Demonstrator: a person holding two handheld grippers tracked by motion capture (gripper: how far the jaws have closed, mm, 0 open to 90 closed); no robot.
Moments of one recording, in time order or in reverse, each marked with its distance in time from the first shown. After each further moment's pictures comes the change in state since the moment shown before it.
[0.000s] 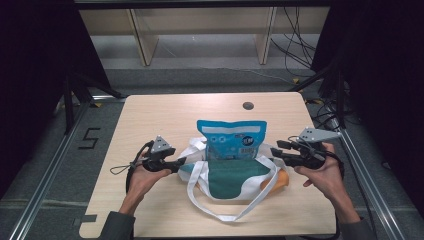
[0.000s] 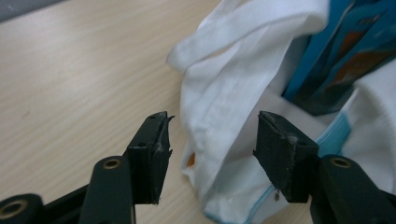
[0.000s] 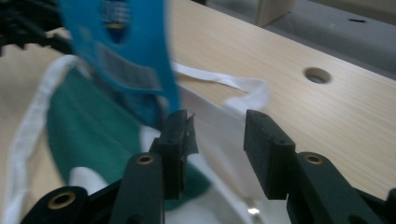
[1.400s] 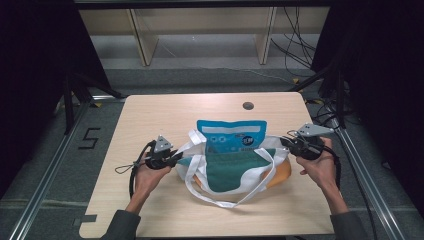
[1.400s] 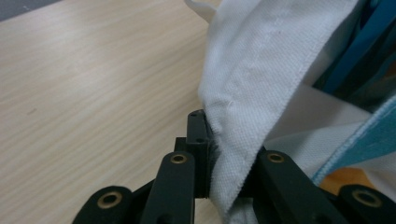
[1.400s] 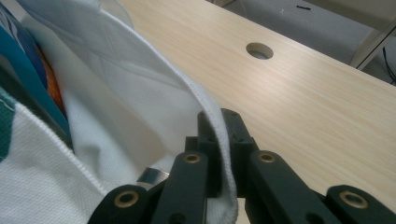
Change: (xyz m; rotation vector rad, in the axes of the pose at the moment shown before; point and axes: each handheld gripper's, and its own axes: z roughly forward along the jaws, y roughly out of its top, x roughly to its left) left arm 0.011 -0.020 0.025 0.020 0.037 0.009; right arm -0.044 -0.022 0.028 0.076 -0.206 0.018
